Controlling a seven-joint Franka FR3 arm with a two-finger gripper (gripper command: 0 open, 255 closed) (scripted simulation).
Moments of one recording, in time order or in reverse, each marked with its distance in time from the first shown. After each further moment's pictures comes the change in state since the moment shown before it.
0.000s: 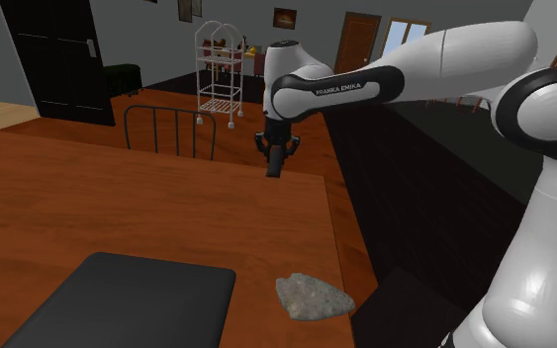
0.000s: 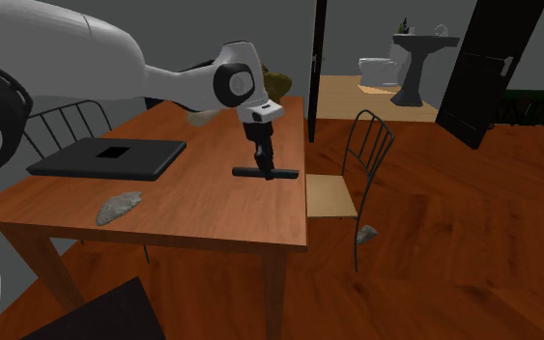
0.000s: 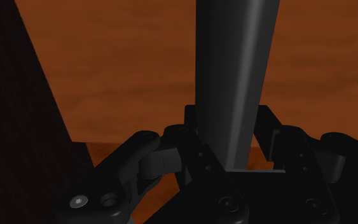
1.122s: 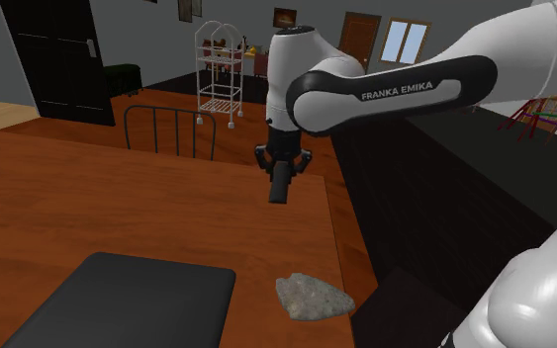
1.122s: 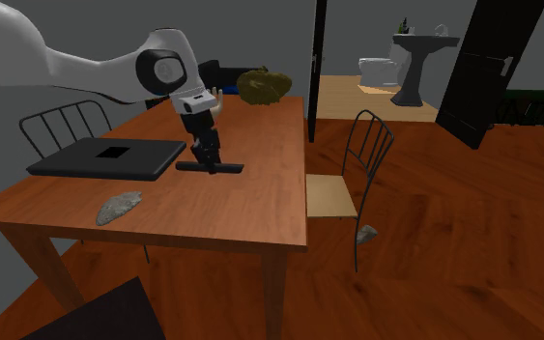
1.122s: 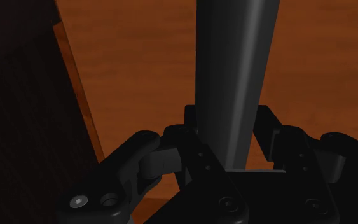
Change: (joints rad) arm 0.079 -0.328 0.088 -0.309 0.117 -0.025 0.129
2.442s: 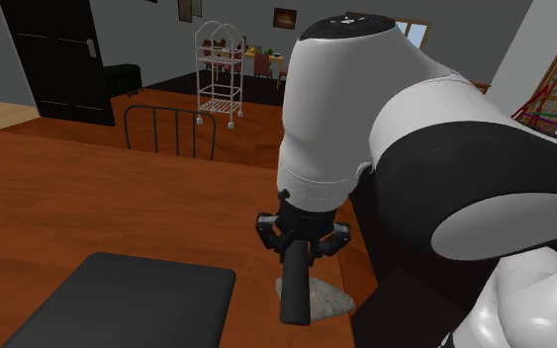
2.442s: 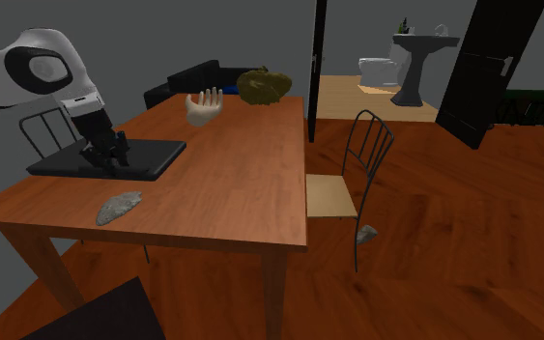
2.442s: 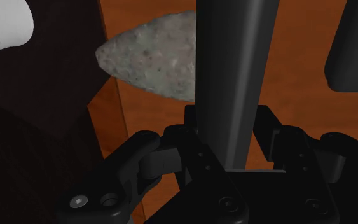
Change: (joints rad) arm 0.224 -0.333 0.219 -0.220 0.226 -0.125 0.314
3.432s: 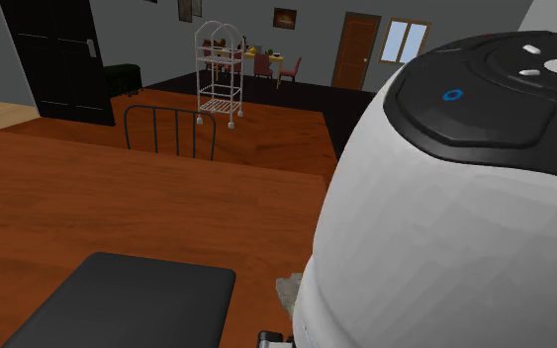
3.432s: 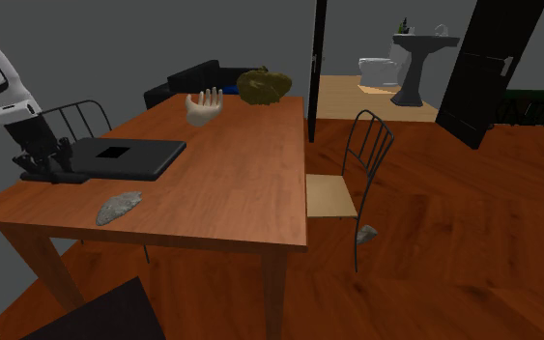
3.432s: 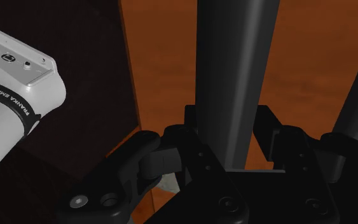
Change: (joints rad) arm 0.087 0.007 0.238 0.064 0.096 -0.059 0.288
